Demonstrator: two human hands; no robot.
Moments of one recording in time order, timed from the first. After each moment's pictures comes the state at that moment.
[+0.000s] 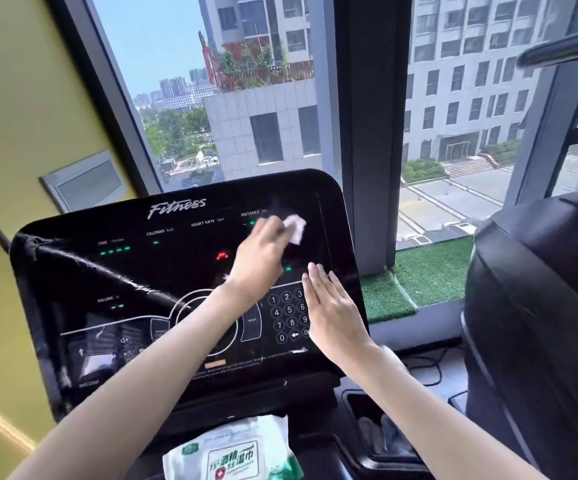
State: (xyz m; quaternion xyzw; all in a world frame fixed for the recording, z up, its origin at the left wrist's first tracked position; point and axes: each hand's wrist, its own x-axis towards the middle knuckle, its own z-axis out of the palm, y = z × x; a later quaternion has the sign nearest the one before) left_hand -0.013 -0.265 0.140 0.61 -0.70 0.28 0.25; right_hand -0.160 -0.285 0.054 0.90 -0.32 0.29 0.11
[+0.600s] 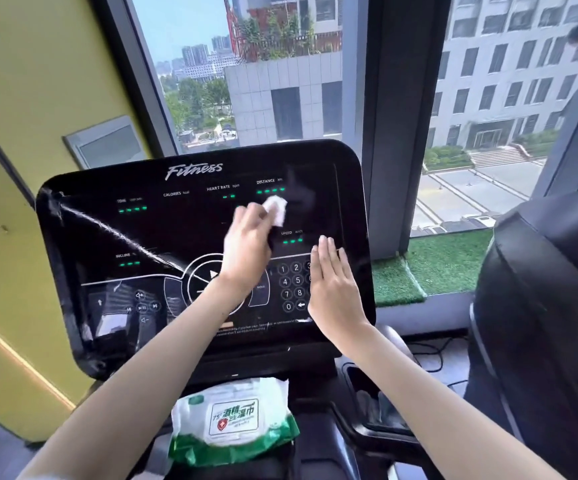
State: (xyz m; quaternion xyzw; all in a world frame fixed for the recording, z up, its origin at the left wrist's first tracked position) left_hand 0.004 -0.238 0.110 0.67 -0.60 0.32 0.30; right_hand -0.152 -0.275 0.050 0.89 -0.34 0.29 0.09
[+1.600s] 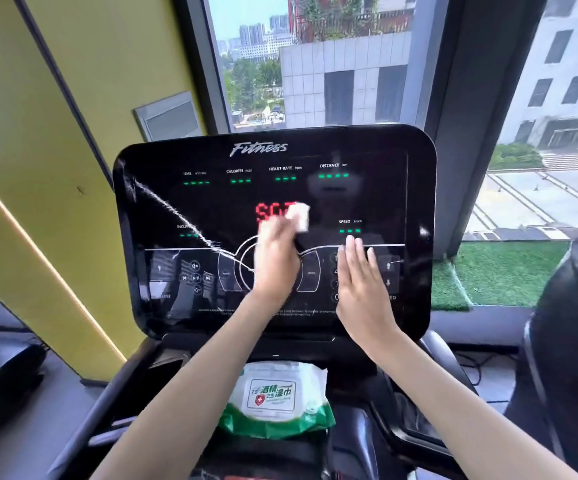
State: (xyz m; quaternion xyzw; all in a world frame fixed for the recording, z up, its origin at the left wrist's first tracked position) left_hand 0.016 -0.198 0.075 0.71 -0.51 0.27 0.40; right_hand -0.125 -0.259 0.031 0.90 -0.27 0.32 0.12
